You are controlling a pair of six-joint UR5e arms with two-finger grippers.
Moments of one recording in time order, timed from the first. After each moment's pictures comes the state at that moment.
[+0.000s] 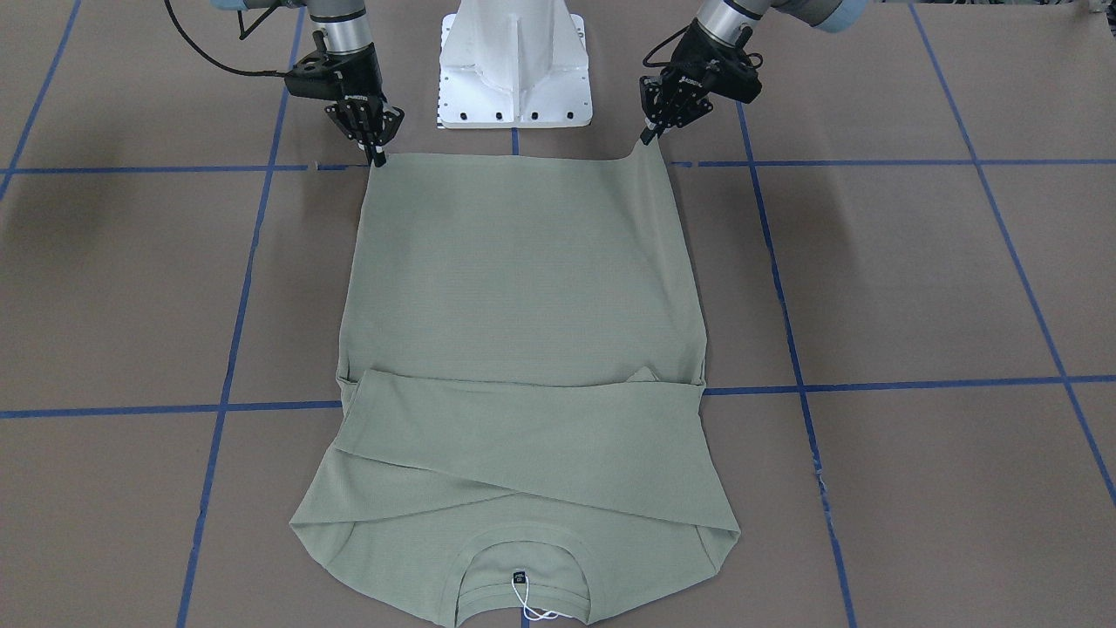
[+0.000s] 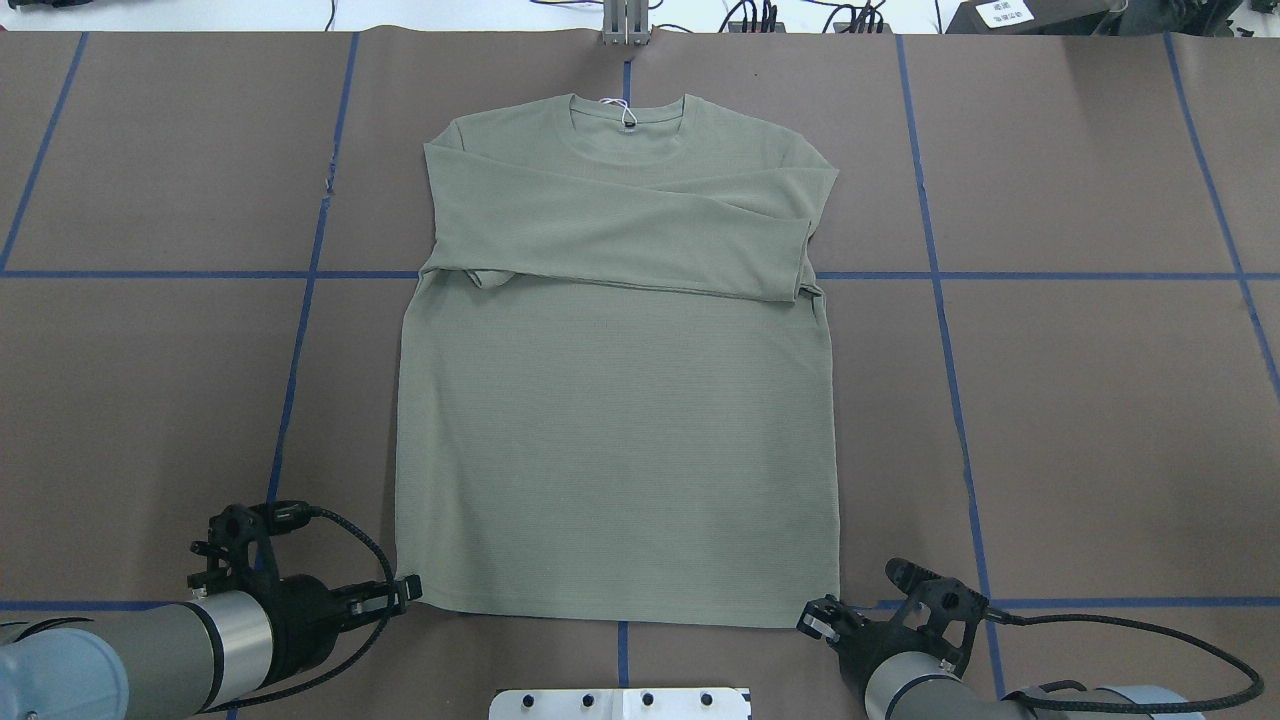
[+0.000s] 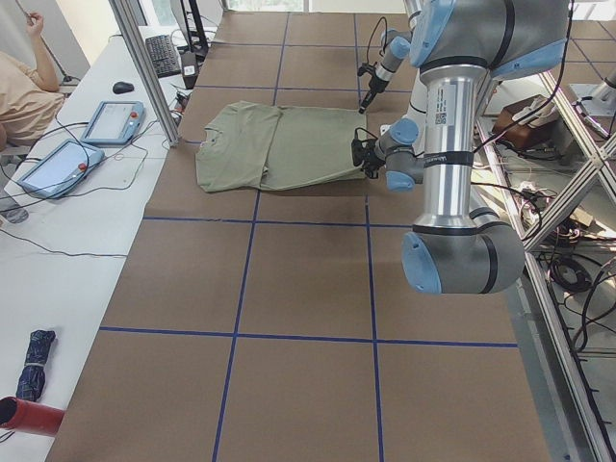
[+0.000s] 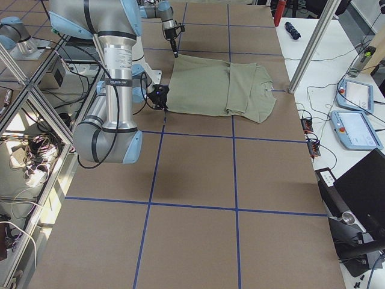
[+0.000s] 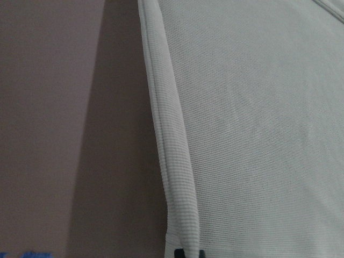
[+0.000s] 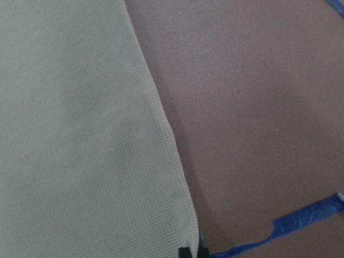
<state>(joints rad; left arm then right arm) -0.08 -1.52 -2.11 -2.33 -1.37 -1.65 -0.08 -1.53 2.09 -1.32 1.10 2.05</state>
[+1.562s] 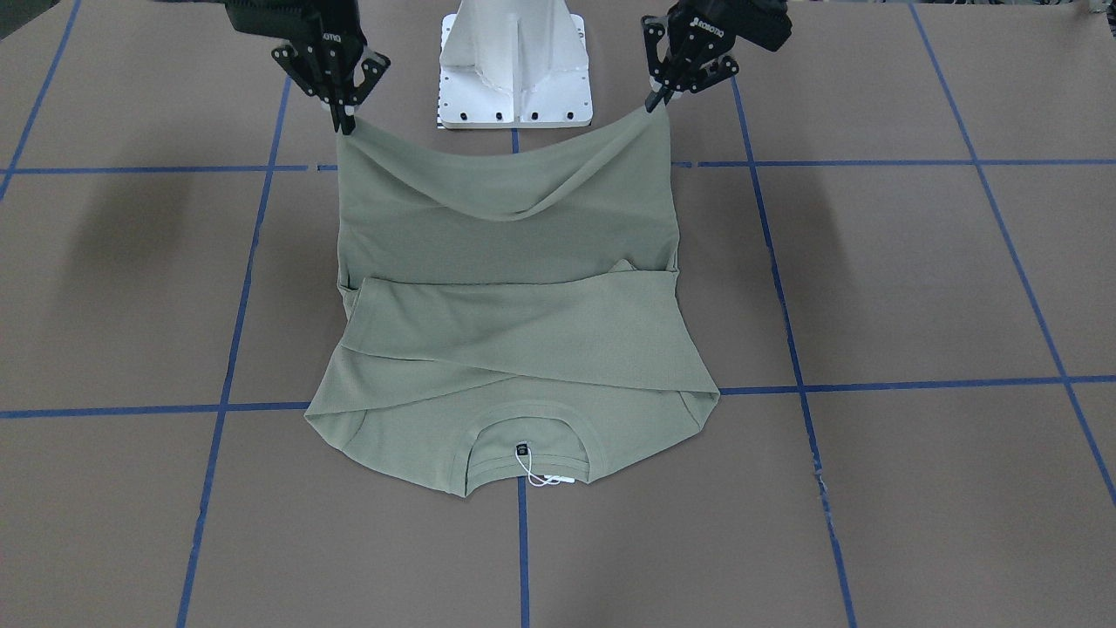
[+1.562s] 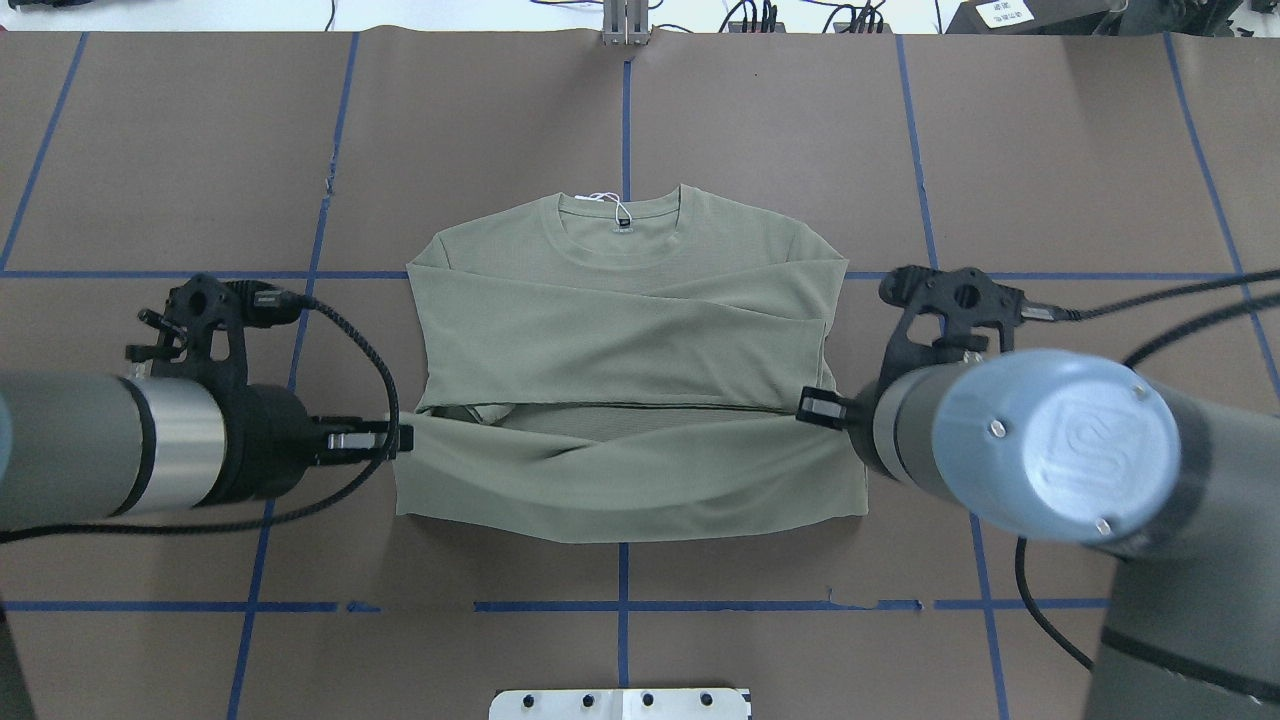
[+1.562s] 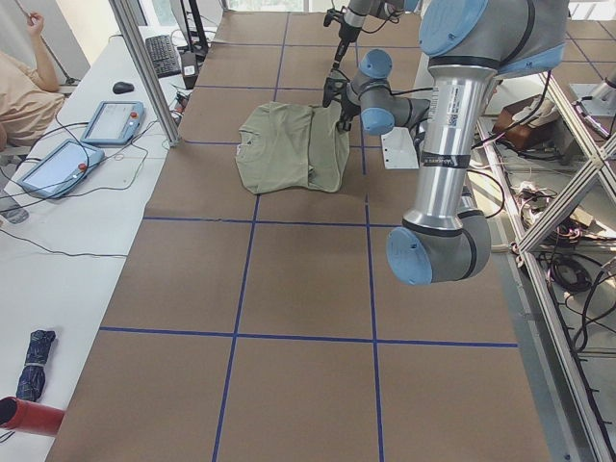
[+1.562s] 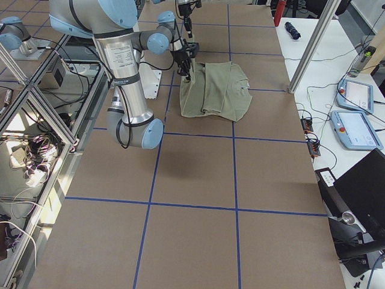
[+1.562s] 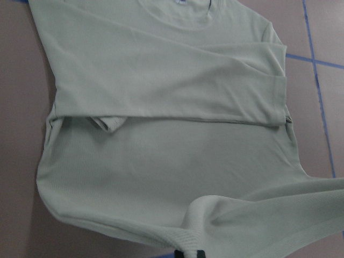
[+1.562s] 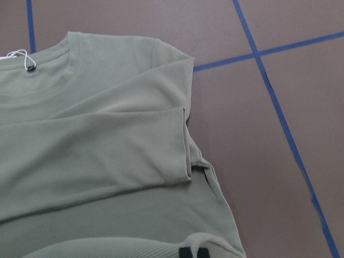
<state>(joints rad) -0.49 -1.78 -2.29 -1.83 -1.72 -1.27 0.43 -1.13 2.29 -1.98 1.54 1.52</state>
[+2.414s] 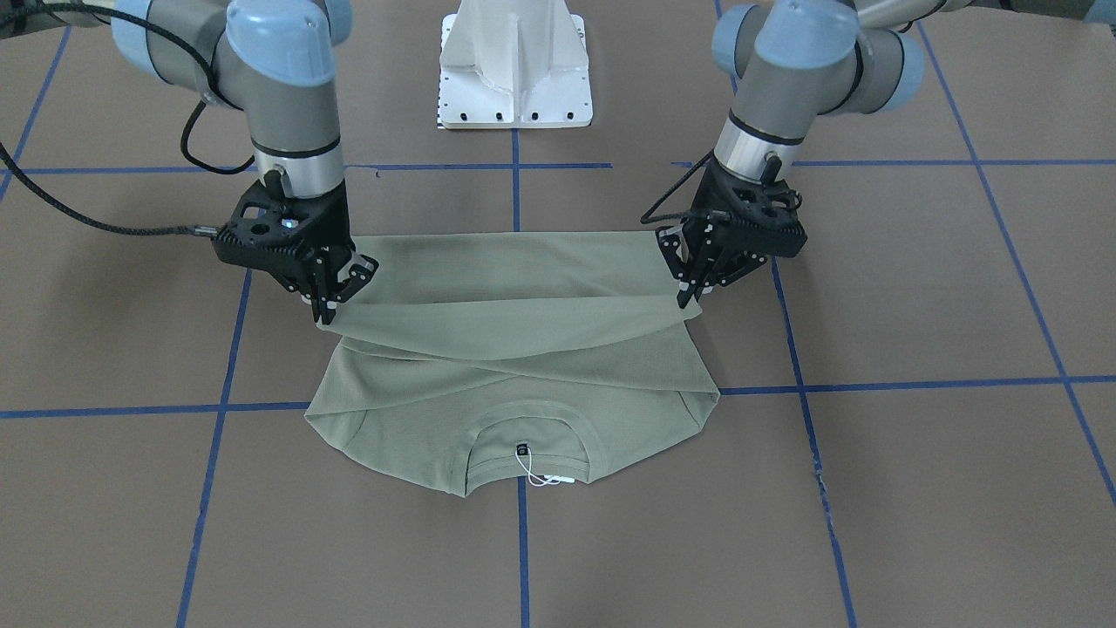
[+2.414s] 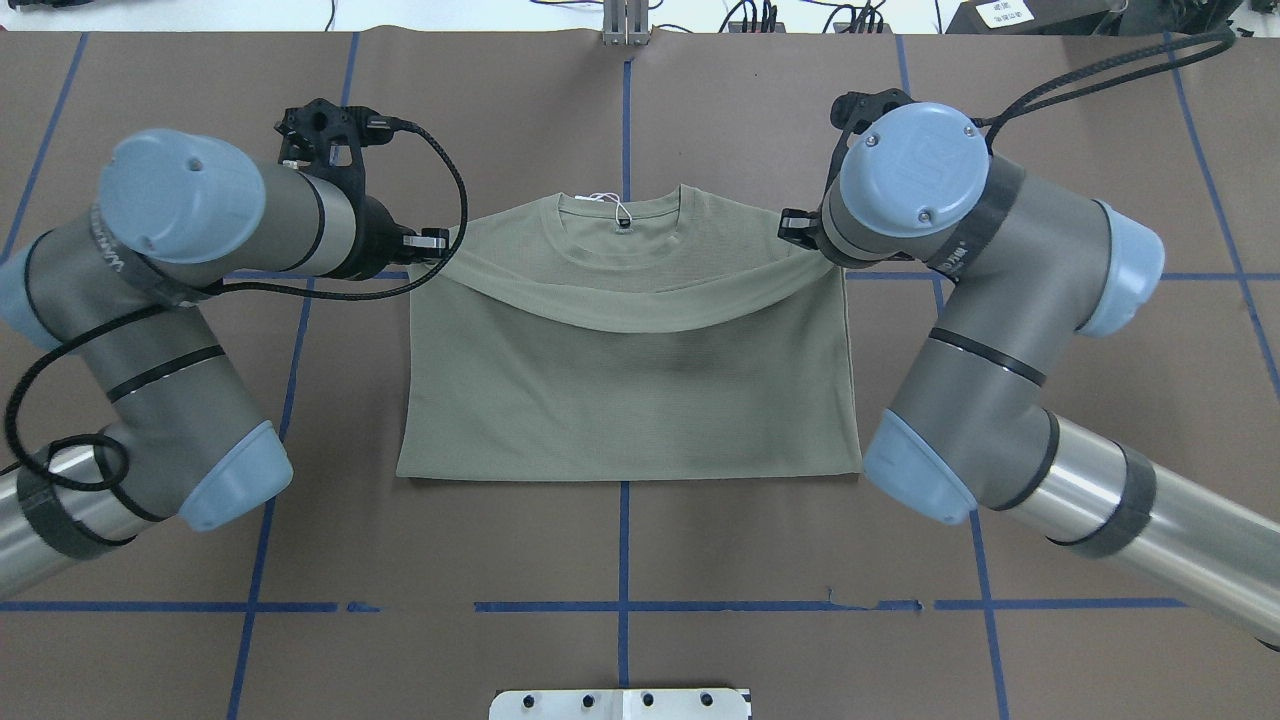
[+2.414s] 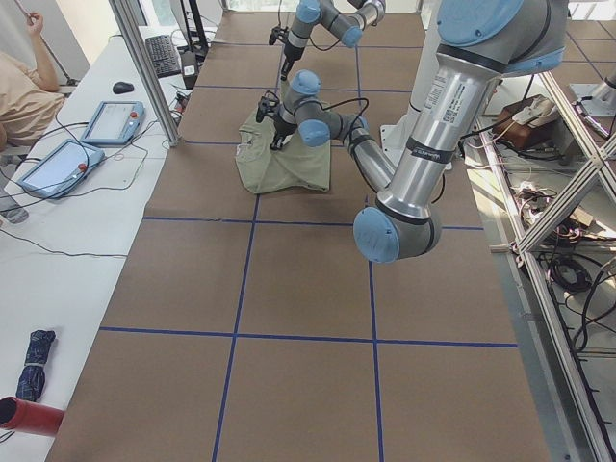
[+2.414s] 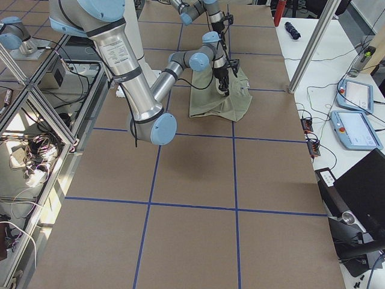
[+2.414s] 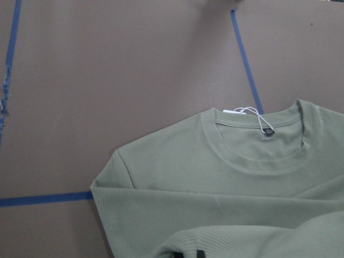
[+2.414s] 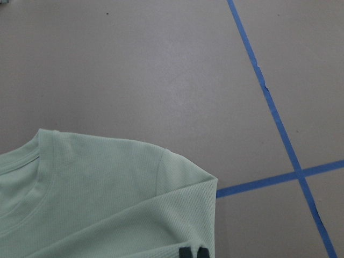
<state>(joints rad) -0.70 -2.04 -1.75 -1.96 -1.76 -1.09 0.69 -0.99 1.77 -1.65 1.63 1.29</state>
